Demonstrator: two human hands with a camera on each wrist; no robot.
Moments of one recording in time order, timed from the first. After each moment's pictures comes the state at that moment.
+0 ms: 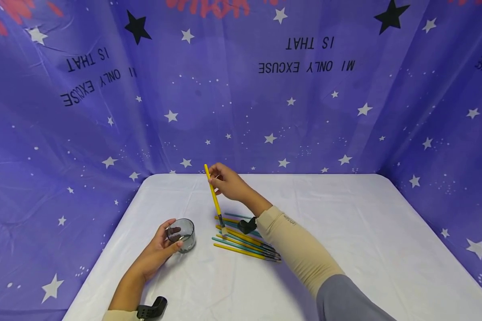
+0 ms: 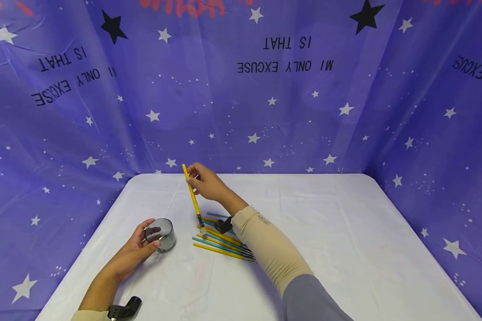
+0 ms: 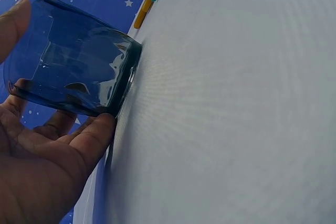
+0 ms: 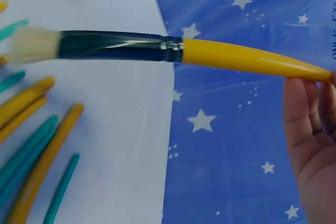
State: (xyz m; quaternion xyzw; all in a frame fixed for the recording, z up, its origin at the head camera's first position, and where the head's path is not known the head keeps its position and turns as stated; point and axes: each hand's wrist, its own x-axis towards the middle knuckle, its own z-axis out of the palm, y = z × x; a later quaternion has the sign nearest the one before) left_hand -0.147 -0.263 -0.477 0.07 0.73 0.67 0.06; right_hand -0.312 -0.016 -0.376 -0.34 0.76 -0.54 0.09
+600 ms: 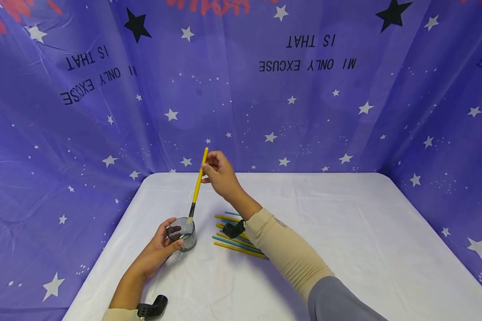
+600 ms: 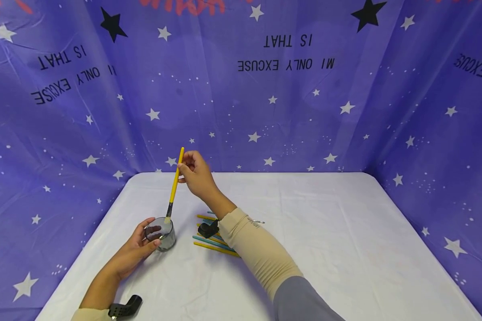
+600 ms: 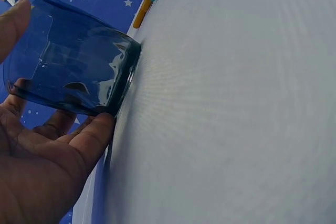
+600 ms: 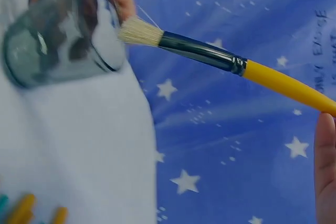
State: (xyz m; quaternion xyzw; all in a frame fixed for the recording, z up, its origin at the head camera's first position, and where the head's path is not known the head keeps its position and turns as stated) left_hand -0.147 -0.263 -0.474 0.07 0.73 0.68 0.07; right_hand -0.290 -0.049 -0.356 -0.28 0.65 -0.71 0.01
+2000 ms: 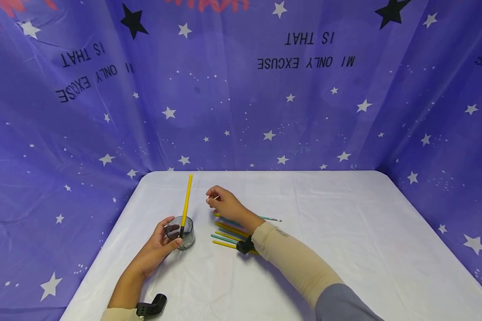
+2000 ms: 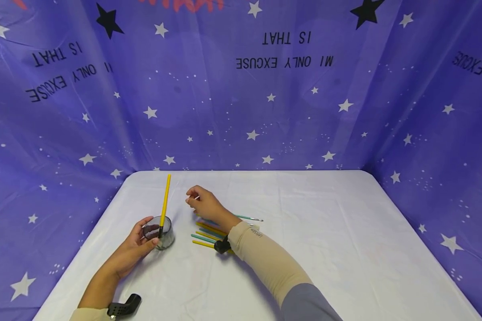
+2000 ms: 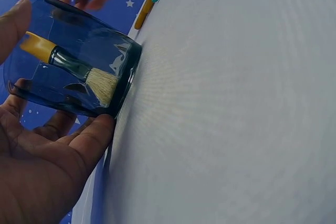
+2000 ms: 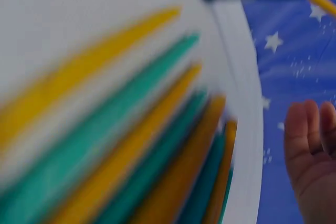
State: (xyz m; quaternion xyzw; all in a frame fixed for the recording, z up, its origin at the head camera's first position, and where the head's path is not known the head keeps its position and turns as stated) left_hand -0.150 -0.264 -0.478 0.06 0.73 0.68 0.07; right_hand -0.291 -0.028 -0.452 -0.24 0.76 -0.59 0.15
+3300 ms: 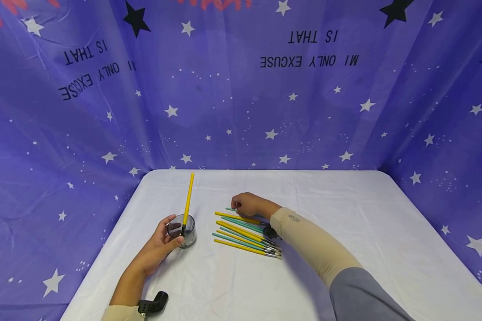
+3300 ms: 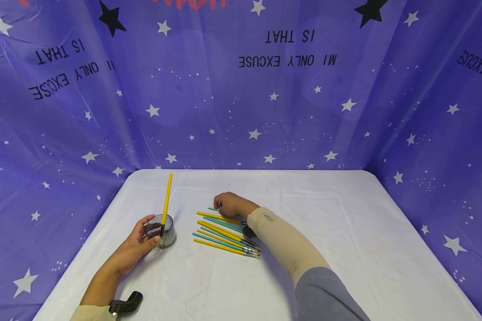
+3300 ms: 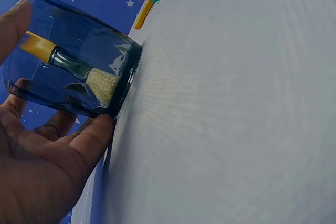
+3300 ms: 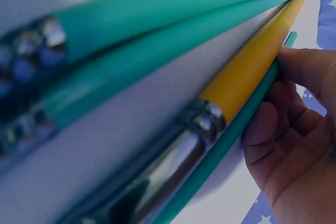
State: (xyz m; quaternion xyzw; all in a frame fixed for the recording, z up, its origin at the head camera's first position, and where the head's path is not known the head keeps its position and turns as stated) left_hand -0.149 -0.265 -0.477 0.06 0.73 0.68 0.07; right_hand -0.330 0.035 -0.461 -0.35 0.89 -0.22 0.20
